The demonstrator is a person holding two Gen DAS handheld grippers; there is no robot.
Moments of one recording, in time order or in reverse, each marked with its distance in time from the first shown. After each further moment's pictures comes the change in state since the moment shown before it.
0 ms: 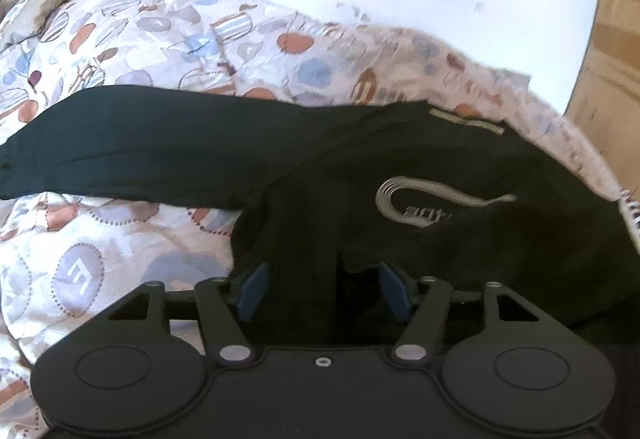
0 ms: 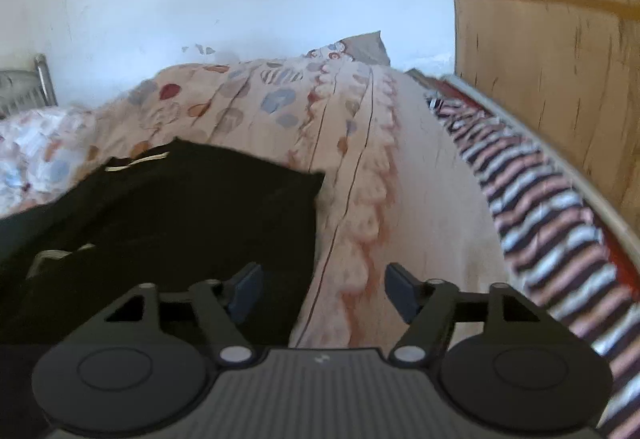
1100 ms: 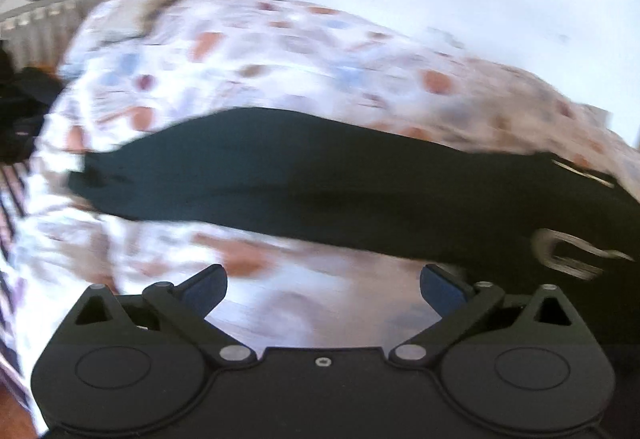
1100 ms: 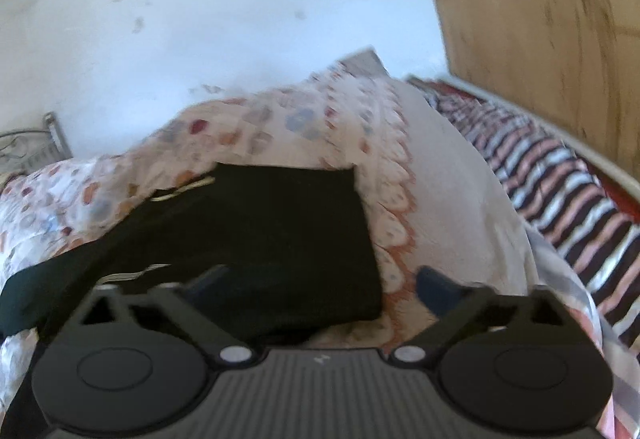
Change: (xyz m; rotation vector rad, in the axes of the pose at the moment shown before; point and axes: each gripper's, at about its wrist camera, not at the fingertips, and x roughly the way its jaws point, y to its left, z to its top) left arm -0.034 0.149 0.027 -0.092 -0.058 0.220; right arm -0.064 0.034 -0.030 0.102 -0.105 0.050
